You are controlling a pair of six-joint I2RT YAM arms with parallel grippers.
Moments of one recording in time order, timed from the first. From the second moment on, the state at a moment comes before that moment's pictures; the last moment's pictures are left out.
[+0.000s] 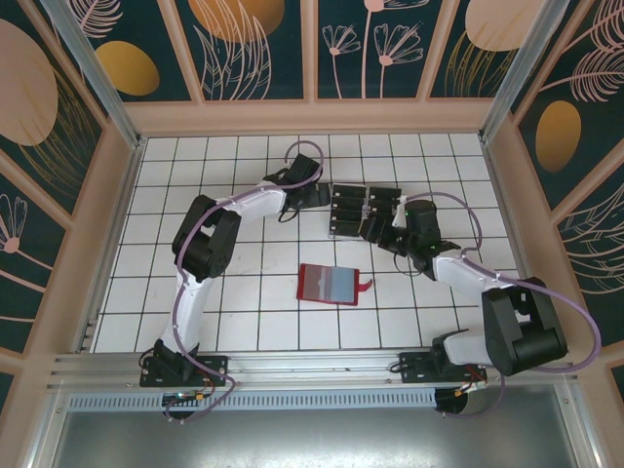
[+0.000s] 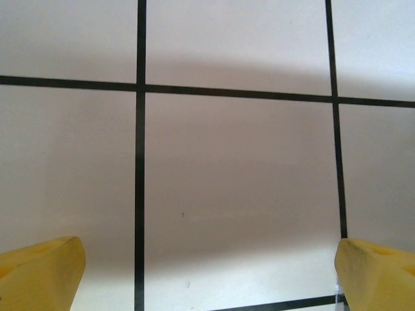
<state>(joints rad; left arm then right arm) -0.58 2.25 1.68 -0.38 -0.12 -0.63 0.32 1.32 0.58 0.08 -0.40 0.64</state>
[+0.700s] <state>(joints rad) -0.43 1.84 1.29 -0.33 -0.20 -0.59 0.57 1.62 1.11 -0.38 0.01 -0.06</state>
